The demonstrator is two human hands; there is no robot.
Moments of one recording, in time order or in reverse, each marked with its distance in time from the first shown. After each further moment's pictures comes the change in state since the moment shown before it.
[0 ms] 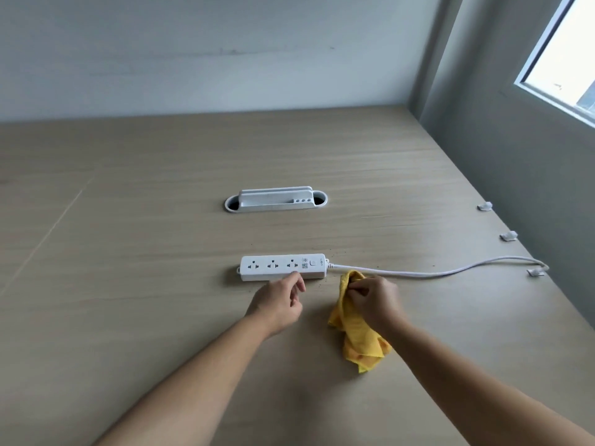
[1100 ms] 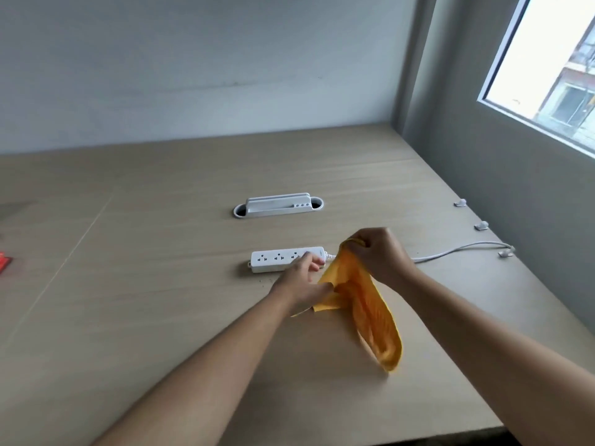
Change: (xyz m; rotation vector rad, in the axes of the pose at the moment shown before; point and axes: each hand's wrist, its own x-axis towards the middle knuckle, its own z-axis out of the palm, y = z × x) left_hand -0.061 0.059 -0.033 -0.268 -0.078 -0.040; right_hand -0.062 -0.077 -0.075 0.160 0.091 -0.194
